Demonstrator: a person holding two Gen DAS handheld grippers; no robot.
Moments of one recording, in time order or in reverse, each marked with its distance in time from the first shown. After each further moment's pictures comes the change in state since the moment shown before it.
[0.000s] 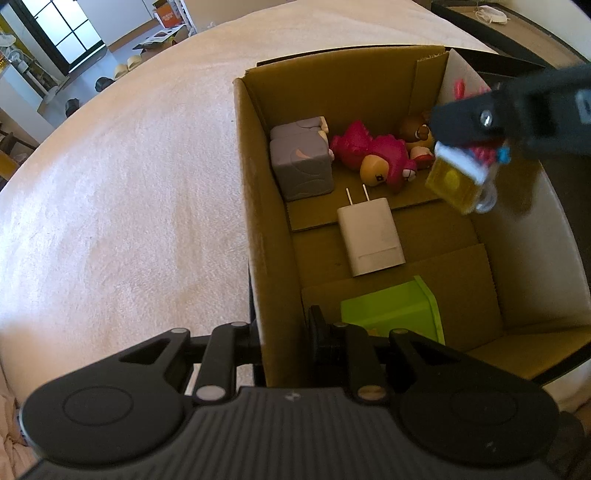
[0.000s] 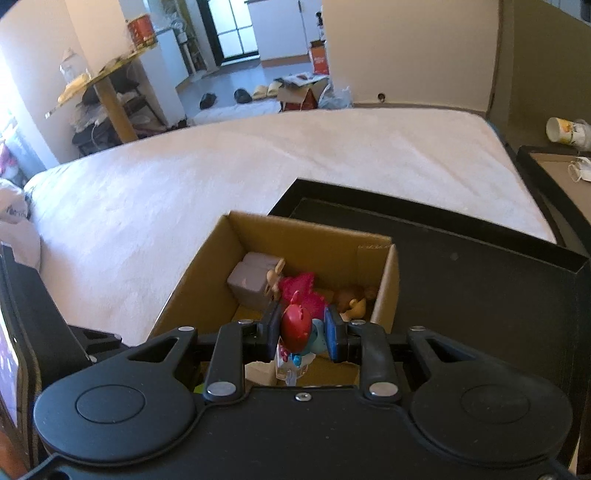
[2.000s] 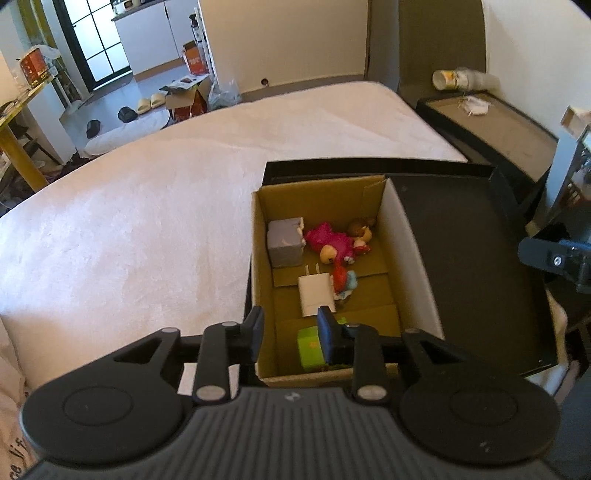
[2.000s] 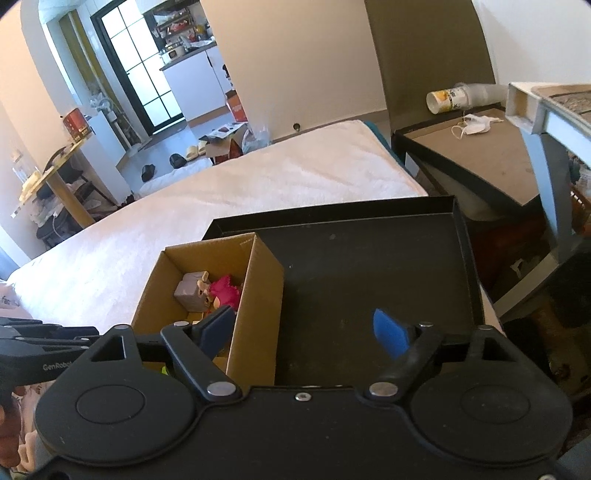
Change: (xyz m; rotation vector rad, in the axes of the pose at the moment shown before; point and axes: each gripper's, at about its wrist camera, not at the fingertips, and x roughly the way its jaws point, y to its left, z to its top) left arm -0.125 -0.004 -0.001 -0.128 -0.199 -0.048; right arm -0.111 -0.073 -0.060 0.292 -0.155 -0.106
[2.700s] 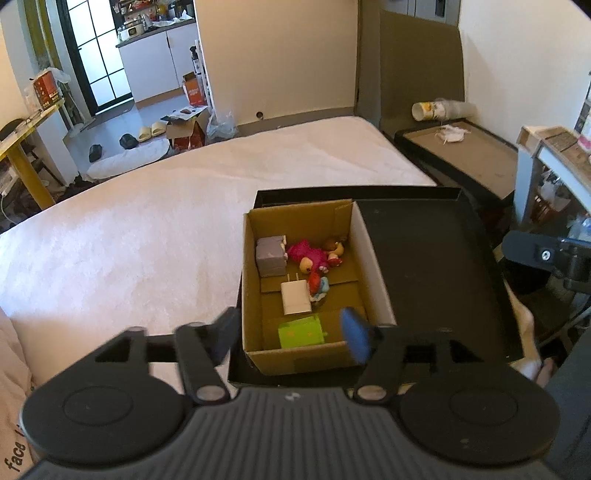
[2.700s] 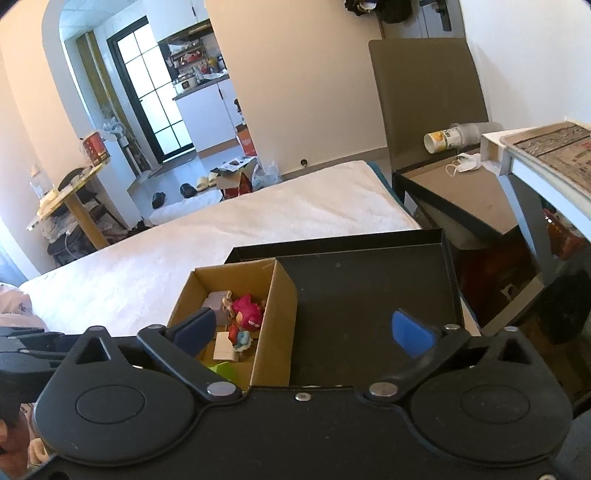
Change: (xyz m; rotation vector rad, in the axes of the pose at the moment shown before) left arm -0.061 -0.014 -0.023 0.000 -0.113 -0.019; right arm -0.062 0.012 -0.010 -0.016 -0.118 0.006
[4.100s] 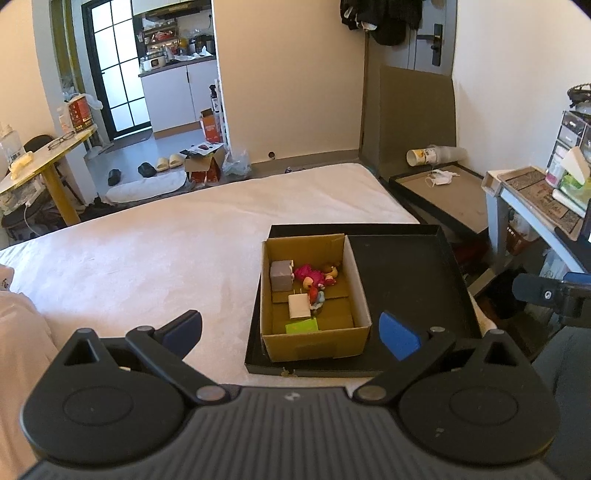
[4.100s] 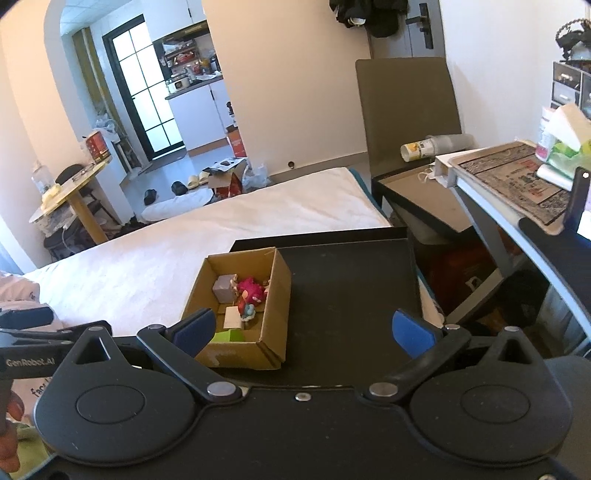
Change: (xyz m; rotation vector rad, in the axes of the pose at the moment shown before) left arm -0.112 0.003 -0.026 -0.042 -0.129 0.016; right arm -0.100 0.023 -0.009 -0.021 0.004 -0.071
